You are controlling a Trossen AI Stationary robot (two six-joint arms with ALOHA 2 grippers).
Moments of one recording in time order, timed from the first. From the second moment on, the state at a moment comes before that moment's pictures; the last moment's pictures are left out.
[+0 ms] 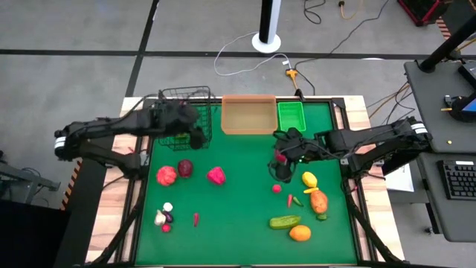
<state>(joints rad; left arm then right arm) 0.14 1.18 1.14 -0.84 -0.49 -0.29 0.13 1.29 1.14 -0.66 0.27 0.41</state>
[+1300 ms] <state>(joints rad) -0.31 1.31 1.14 -0.90 -0.88 -0.54 0.14 1.29 1.13 -1.40 0.05 1.05</state>
